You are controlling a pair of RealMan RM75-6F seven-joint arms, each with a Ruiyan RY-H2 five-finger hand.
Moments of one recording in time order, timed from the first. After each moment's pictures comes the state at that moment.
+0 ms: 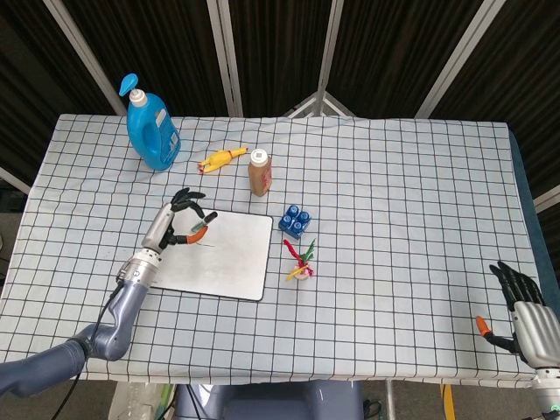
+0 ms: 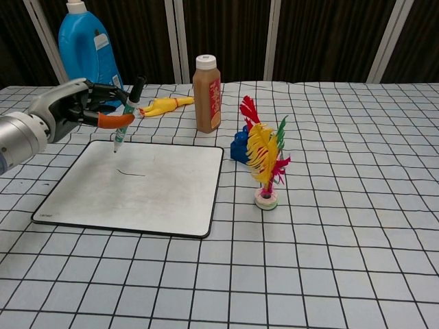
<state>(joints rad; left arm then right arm) -0.65 -1.70 -0.32 -1.19 1.25 0.94 -0.68 0.05 -1.04 0.02 -1.65 -1.49 1.40 0.24</state>
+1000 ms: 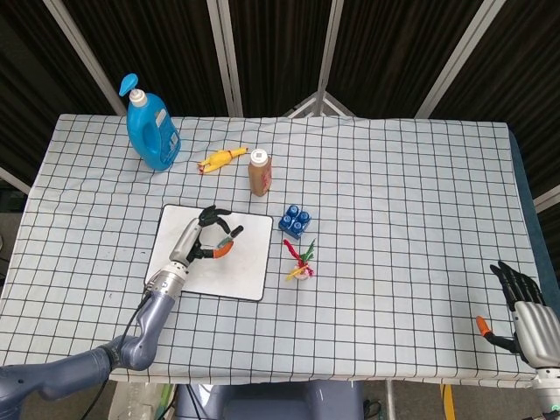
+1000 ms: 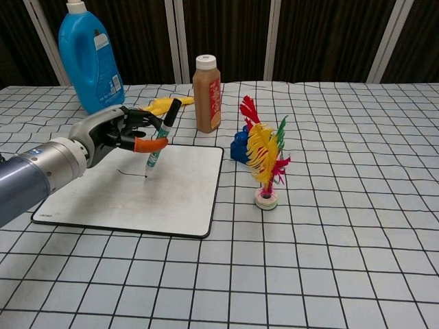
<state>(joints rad) -0.67 -1.81 -0.32 -1.20 1.15 0.91 -0.54 0.05 -1.04 0.02 -1.65 -1.49 1.40 0.25</state>
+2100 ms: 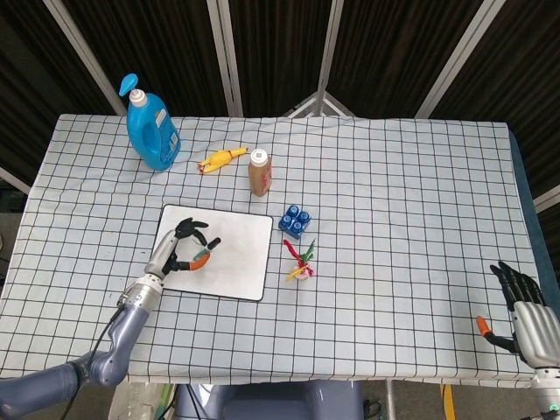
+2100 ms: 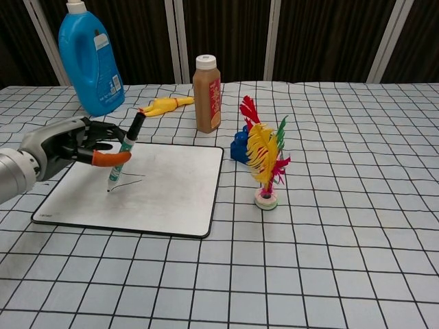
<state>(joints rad) -0.54 -1.64 -0.25 -1.40 1.15 0.93 -0.52 0.05 -1.05 0.02 -1.65 -1.47 1.40 0.22</state>
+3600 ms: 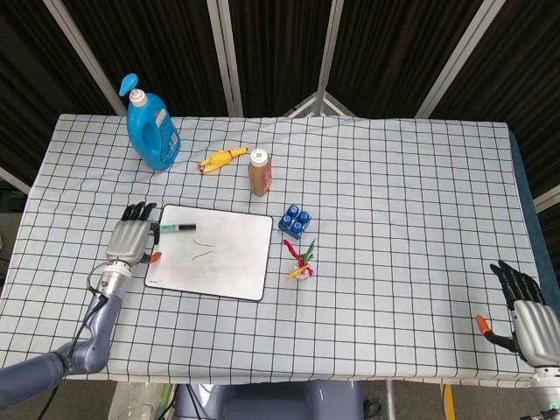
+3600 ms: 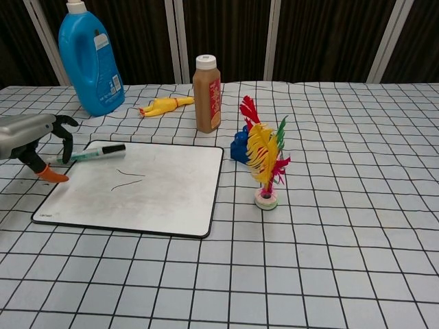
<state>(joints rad) -0.60 -1.60 -0.19 -1.24 1.02 1.00 0.34 0.05 -1.04 0.03 -1.66 -1.47 1.39 0.21</state>
